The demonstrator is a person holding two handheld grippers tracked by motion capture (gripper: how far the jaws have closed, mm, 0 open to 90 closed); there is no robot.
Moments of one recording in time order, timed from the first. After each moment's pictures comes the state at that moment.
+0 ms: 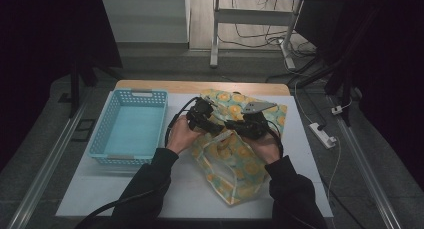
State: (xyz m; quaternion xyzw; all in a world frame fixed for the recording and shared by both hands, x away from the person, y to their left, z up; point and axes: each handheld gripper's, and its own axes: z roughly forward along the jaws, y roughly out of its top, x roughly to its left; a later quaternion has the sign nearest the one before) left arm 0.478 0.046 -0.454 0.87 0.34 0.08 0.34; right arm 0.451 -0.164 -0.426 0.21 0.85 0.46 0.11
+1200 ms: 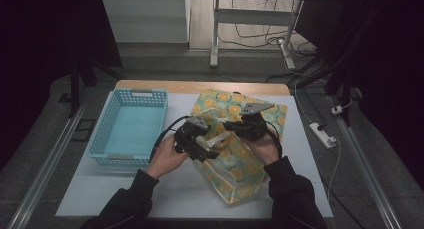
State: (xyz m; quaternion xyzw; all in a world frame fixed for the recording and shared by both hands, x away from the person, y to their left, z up) left arm 0.400 0.068 -0.454 0.87 0.25 0.01 0.42; right arm 0.450 -0.160 -0.430 0.21 0.86 0.46 0.10
